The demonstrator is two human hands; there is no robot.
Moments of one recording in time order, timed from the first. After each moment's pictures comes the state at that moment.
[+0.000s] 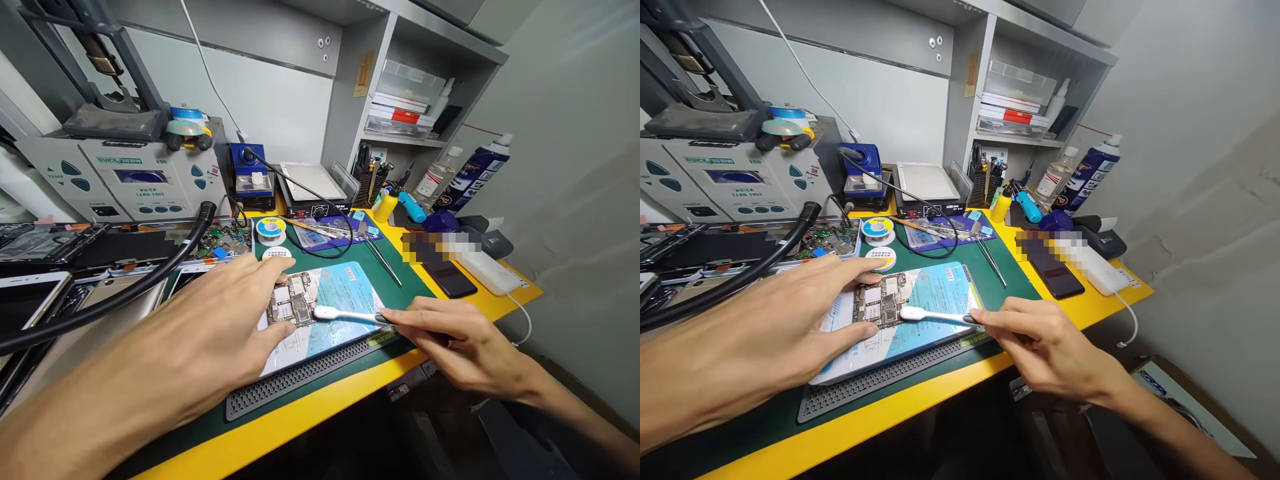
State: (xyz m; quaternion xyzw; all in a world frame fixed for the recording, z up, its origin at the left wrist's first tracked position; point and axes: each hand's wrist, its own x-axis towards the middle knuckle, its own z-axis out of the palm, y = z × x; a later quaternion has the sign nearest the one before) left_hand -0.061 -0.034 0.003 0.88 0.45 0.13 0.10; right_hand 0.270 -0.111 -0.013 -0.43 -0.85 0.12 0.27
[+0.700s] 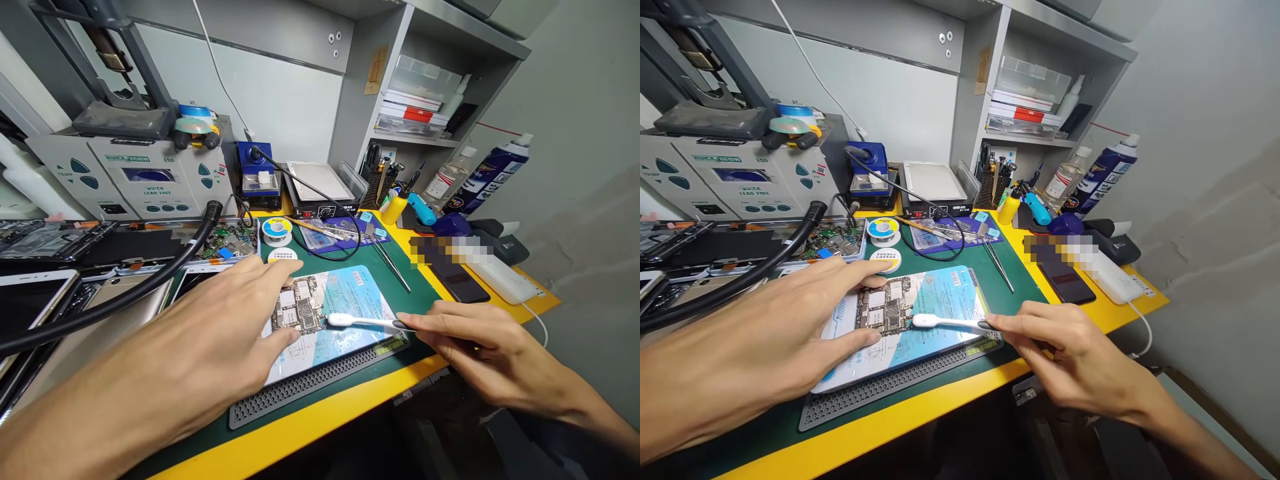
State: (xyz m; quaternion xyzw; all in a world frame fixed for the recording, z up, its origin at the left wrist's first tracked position) left_hand -0.059 -0.032 0.002 0.87 0.47 0.10 0.14; right_hand 0.276 -0.109 -0.008 -0.43 -0.86 0.13 0.23
